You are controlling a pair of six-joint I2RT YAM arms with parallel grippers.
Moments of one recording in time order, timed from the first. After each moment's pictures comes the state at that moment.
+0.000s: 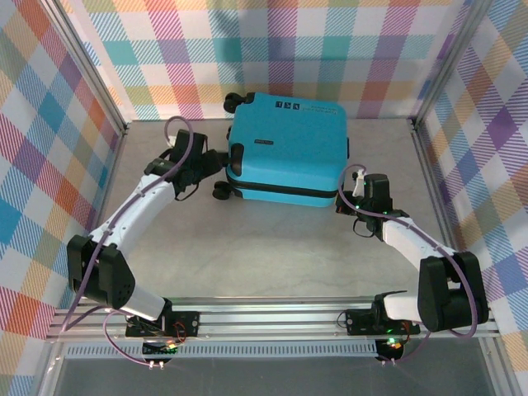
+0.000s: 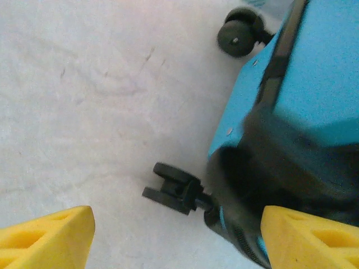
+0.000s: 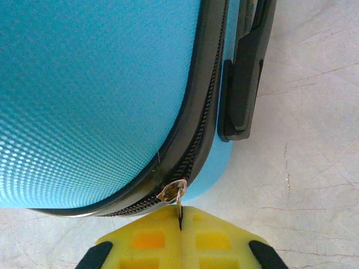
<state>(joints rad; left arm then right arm) -0.34 1.48 1.33 -0.65 -0.22 -0.65 0.16 1.30 0.63 -0.04 -0.25 0.37</state>
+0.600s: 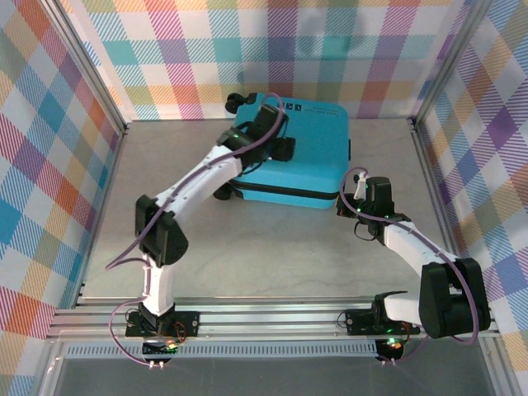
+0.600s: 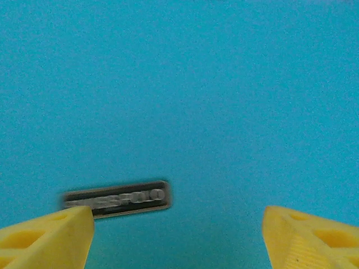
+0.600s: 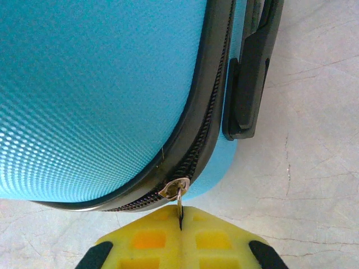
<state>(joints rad) -0.70 2.01 2.03 -0.79 -0.27 -0.32 0.15 1.26 0.59 -0.03 -0.27 0.37</state>
